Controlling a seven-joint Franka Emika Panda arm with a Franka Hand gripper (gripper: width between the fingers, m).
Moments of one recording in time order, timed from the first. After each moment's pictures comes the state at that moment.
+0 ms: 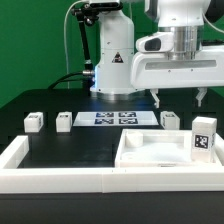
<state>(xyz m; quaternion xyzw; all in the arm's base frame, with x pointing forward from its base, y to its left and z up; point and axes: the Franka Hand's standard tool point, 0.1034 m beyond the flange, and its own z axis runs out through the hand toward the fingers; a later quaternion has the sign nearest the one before) 0.418 0.109 0.059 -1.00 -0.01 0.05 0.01</state>
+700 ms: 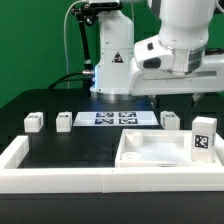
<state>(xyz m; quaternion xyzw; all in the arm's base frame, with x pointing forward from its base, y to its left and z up) 0.415 0.102 0.056 -0.97 0.00 0.26 0.02</state>
